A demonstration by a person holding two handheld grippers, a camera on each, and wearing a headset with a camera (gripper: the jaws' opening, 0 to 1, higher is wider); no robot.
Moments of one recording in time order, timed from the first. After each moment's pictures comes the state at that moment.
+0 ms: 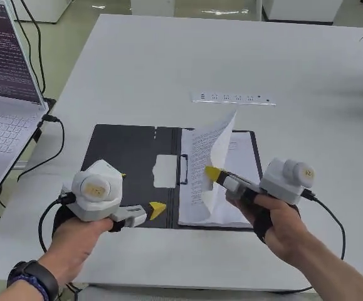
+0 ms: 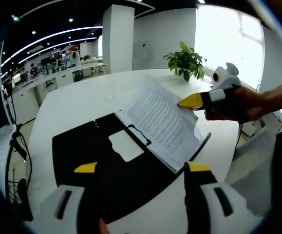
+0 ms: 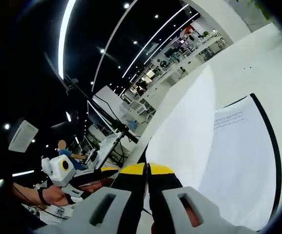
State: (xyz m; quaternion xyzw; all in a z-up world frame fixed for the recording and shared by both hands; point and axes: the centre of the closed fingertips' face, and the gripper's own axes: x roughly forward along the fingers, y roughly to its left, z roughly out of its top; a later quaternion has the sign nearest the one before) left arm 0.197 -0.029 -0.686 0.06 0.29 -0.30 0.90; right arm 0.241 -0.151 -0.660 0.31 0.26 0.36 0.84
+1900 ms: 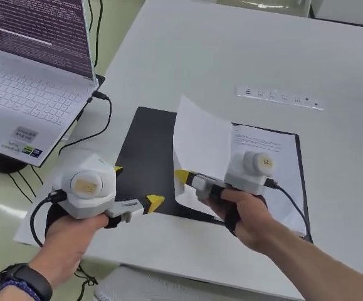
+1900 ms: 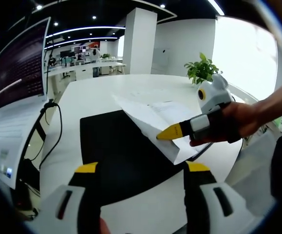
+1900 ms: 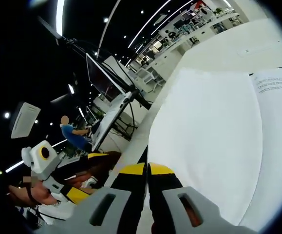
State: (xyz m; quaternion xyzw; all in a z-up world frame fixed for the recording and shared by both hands) left arm 0.173 0.059 -0.688 0.01 0.29 -0.24 0.93; right arm 0.224 -0.003 -0.716 0.26 0.36 0.42 0.79
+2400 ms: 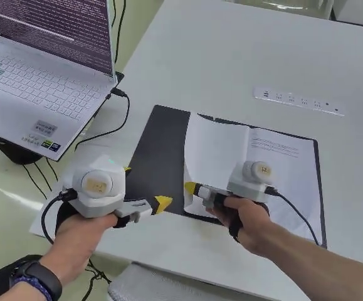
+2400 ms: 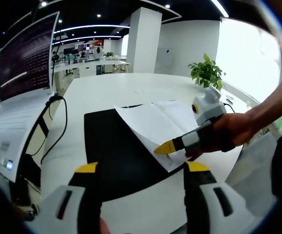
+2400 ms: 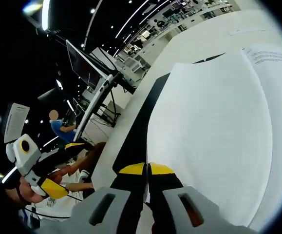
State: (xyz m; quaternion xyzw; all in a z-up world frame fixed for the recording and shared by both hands) left arm 0.171 0.070 -0.694 -0.01 0.29 -0.23 0.93; right arm 0.219 0.005 -0.773 0.24 0.42 0.38 0.79
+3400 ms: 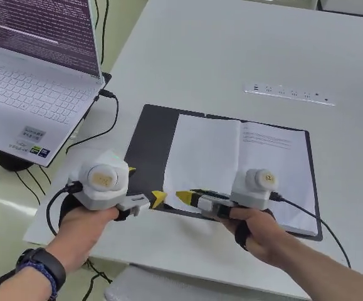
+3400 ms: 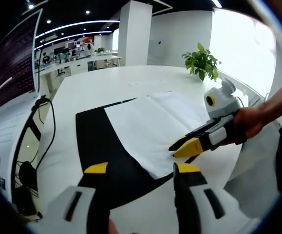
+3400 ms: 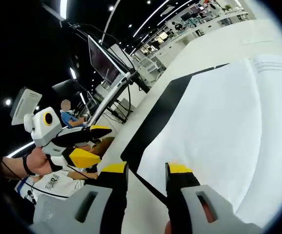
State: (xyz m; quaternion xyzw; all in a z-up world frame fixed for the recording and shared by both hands) left arm 0.193 0.053 -0.713 0.03 0.32 -0.26 0.91; right arm 0.194 -0.027 -0.751 0.21 0.37 0.45 0.78
